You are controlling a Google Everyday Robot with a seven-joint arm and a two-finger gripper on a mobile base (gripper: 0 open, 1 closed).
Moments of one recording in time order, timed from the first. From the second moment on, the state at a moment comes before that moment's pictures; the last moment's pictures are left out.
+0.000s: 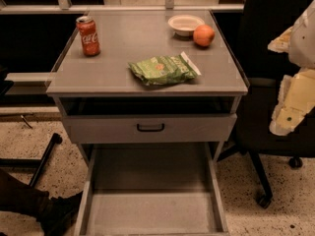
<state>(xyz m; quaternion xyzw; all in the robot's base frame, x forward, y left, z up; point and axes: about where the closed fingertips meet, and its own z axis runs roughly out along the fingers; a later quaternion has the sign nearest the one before) 0.438 -0.217 0.976 -0.60 0.78 -0.03 0.16</state>
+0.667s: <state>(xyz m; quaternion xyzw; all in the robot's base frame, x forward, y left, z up) 0.439 -0.211 0.974 -0.61 0.78 -0.04 0.16</state>
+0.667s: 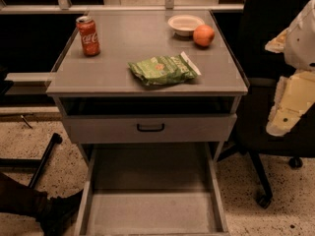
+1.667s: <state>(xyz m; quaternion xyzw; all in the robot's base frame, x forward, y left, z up) 0.562 -0.090 0.901 -0.69 0.69 0.09 0.20</state>
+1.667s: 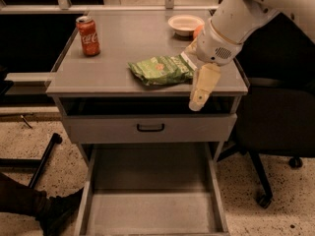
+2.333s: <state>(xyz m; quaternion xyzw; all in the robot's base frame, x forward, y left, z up) 0.585 -0.080 0.896 -0.70 0.69 0.08 0.20</state>
